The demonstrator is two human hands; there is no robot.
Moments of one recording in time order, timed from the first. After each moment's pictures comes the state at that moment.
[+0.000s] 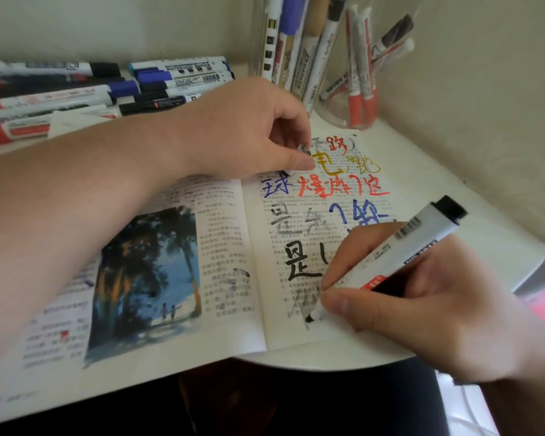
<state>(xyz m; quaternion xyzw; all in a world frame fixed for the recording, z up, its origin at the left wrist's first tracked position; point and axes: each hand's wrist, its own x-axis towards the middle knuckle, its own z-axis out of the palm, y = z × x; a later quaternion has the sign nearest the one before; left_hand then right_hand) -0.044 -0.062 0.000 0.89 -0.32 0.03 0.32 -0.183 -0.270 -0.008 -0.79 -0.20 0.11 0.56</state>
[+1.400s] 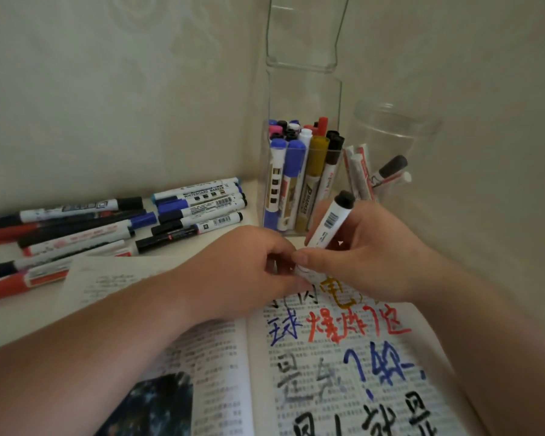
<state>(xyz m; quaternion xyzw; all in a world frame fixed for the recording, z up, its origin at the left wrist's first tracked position) -0.021 -0.059 -0.007 0.91 -0.22 0.00 0.34 -0.013 -0.256 0.023 -0.86 -0.29 0.02 0.41</state>
